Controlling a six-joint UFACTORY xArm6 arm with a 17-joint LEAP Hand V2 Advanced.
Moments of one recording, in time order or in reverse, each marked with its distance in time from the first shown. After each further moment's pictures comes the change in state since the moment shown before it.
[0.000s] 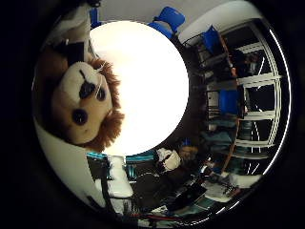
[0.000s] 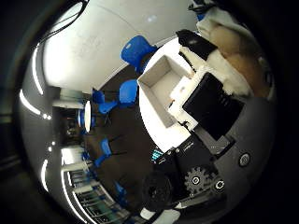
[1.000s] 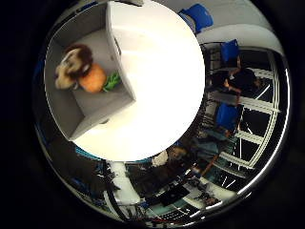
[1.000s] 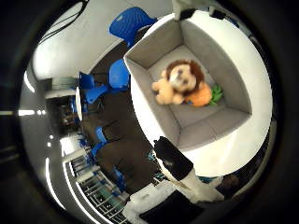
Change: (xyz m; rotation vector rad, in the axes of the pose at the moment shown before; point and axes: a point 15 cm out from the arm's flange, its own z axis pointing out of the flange) arm -0.045 -0.046 0.145 -0.244 0.040 -0.130
